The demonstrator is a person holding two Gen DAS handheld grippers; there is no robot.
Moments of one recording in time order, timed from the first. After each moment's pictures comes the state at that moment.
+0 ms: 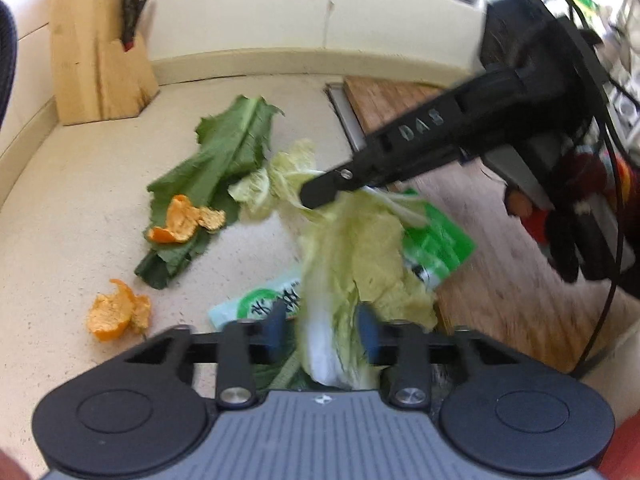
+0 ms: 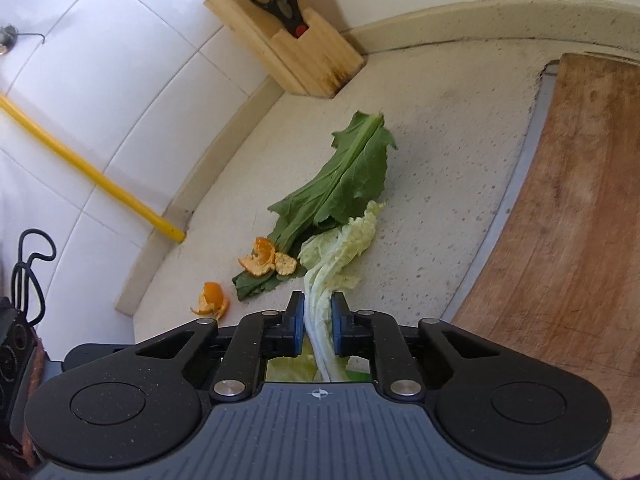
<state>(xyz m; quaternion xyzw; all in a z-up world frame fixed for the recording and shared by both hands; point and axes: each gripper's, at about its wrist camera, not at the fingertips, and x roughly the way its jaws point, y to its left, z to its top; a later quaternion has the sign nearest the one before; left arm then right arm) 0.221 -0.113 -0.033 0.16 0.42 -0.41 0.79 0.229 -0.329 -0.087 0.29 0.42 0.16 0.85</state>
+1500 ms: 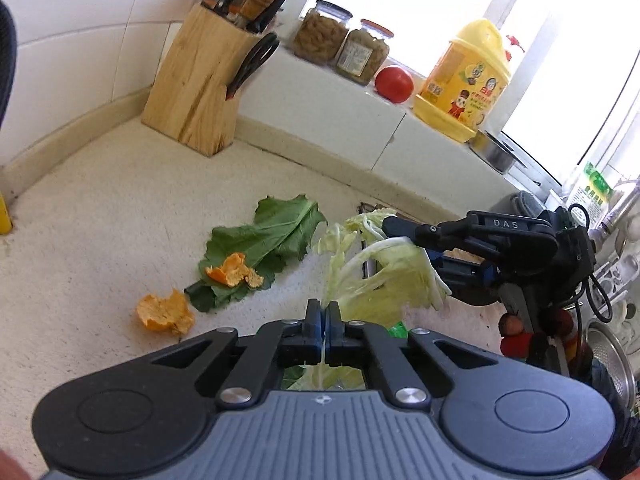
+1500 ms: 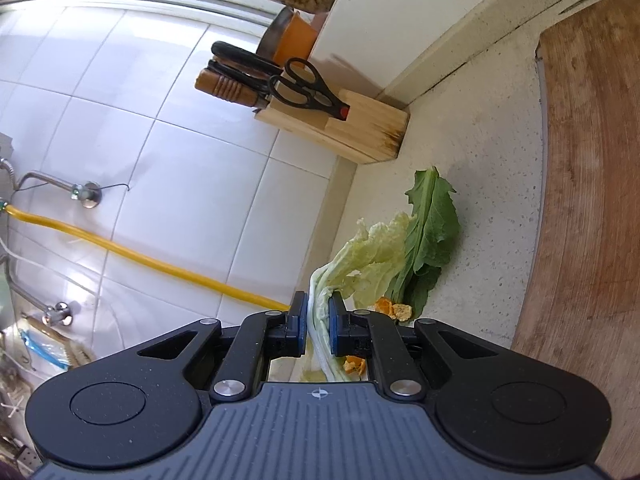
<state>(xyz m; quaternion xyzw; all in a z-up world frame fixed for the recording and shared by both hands) 0.225 -0.044 0.023 -0.08 0.38 -0.37 0.85 0.192 -0.367 -0.075 0.51 0.28 0.22 0.78</state>
